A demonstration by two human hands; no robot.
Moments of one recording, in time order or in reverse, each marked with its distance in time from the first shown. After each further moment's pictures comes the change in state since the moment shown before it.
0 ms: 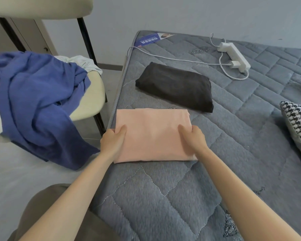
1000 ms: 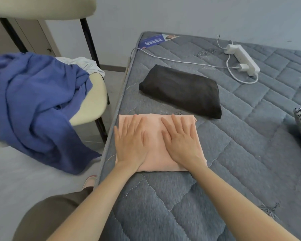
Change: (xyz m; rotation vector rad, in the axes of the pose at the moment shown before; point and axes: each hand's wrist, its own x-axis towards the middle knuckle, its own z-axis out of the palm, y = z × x) left_hand 0.000 0.002 0.045 0.783 0.166 0.609; right_hand -0.004 -0.016 0.037 -0.712 0.043 -0.629
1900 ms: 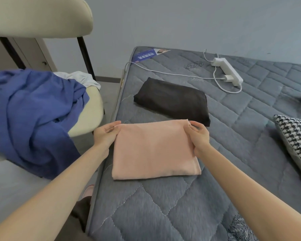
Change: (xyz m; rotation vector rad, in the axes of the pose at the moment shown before) left_hand 0.045 -0.040 -0.054 -1.200 0.003 -0.498; right_hand 0.027 0.046 -0.037 1.270 0.307 0.722
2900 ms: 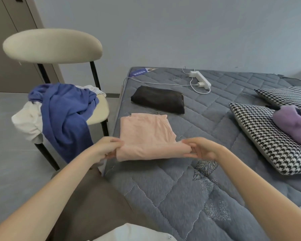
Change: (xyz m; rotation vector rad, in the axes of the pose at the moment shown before) left_hand -0.199 0.018 -0.078 0.395 -0.351 -0.184; right_hand -0.163 0.000 -0.159 -0.029 -0.694 0.351
